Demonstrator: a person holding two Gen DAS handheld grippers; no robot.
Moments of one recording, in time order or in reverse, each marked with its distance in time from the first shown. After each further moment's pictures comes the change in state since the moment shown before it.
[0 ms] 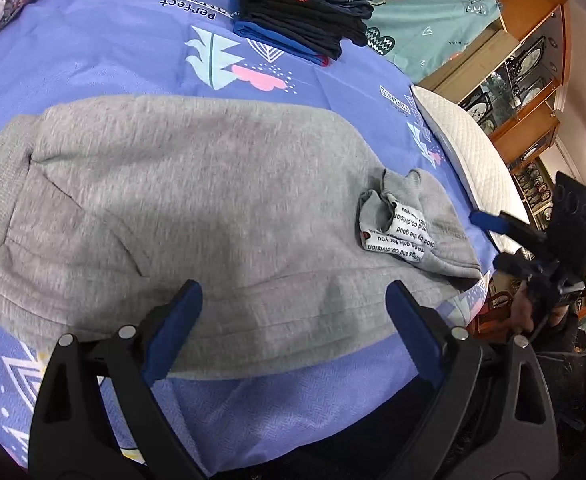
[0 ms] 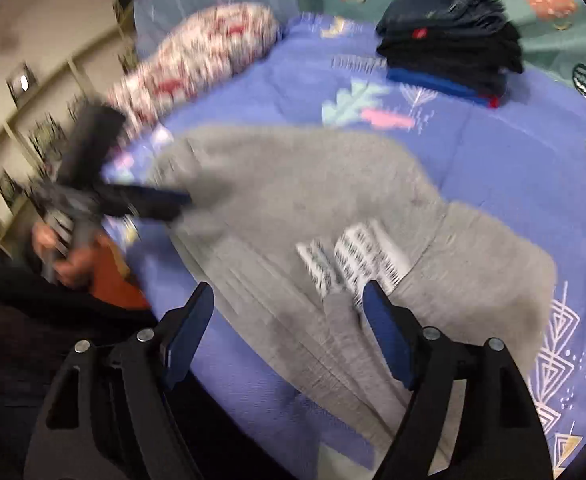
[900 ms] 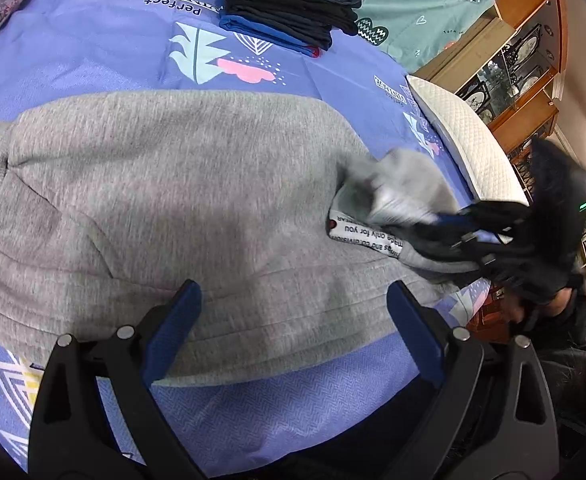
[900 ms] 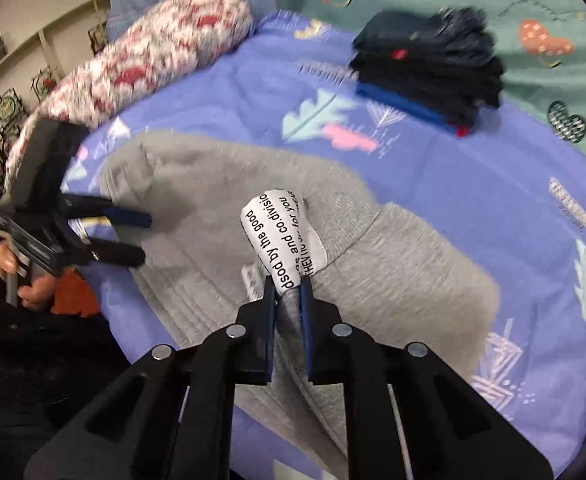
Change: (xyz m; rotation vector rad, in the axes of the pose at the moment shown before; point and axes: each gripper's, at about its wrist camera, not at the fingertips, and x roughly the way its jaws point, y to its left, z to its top) left arm 0.008 -0.013 -0.007 0.030 0.016 0.004; right arm 0.041 0.017 0.025 -0.091 0.122 -0.211
